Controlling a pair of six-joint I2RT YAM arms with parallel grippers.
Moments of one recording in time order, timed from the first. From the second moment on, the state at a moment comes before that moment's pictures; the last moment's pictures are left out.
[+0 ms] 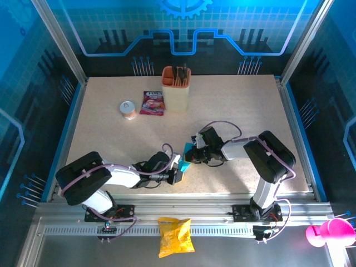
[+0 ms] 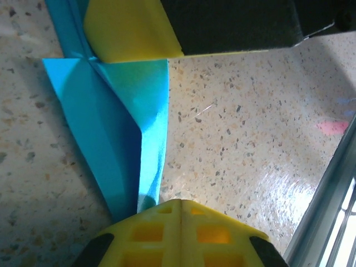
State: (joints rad) left arm -0.86 1.54 0.38 0.42 0.27 -0.64; right arm 0.58 1.77 0.72 0.08 -0.60 0.72
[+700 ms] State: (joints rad) left arm -0.86 1.56 0.36 0.49 0.27 -0.67; right arm 0.74 1.45 0.57 0.00 -0.42 0.71
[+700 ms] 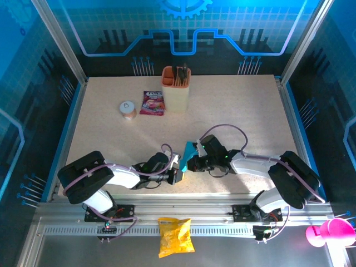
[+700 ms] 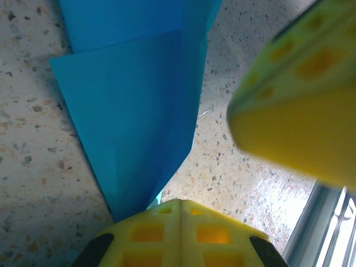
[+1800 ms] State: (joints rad) left arm -0.86 1.57 0.36 0.51 0.29 -0.67; right arm 0.79 1.64 0.60 0.23 -0.42 0.80
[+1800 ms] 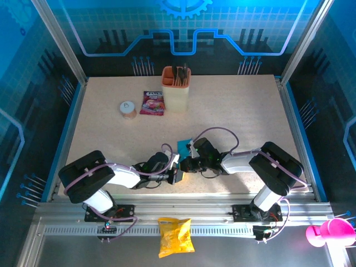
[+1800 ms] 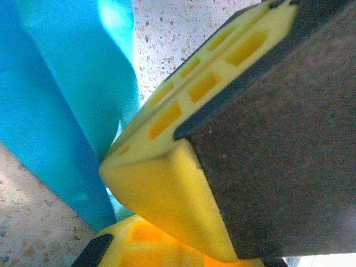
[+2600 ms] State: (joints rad) left arm -0.86 1.58 0.35 0.55 0.29 -0.67; right arm 0.70 1.82 0.75 0.20 -0.58 0.73
